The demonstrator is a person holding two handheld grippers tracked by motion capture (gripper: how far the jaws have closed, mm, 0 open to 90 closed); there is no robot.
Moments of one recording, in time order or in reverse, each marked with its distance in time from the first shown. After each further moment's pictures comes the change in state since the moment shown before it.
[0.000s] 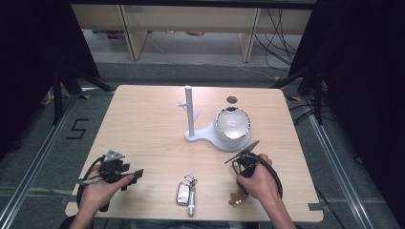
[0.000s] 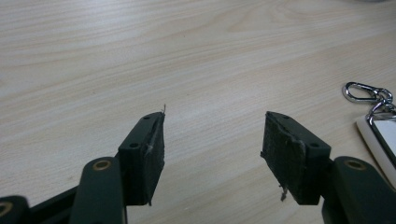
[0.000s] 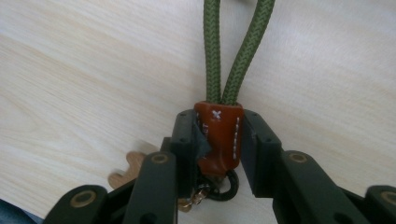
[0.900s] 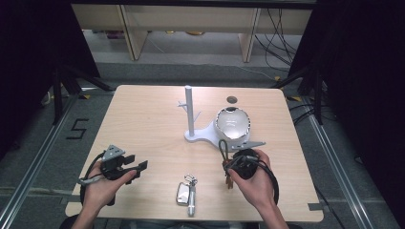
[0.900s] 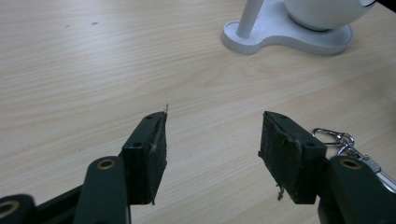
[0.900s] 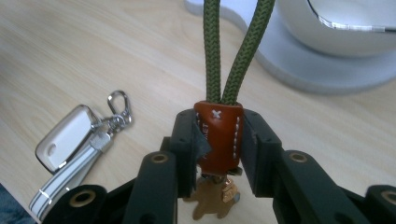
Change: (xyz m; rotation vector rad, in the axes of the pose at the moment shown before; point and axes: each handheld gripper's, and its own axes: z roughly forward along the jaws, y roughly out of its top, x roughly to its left) left arm -0.013 0.014 -0.004 -0.198 -0.050 -0.003; right arm 0.031 -0.015 -0.042 -0.519 0.128 -0.152
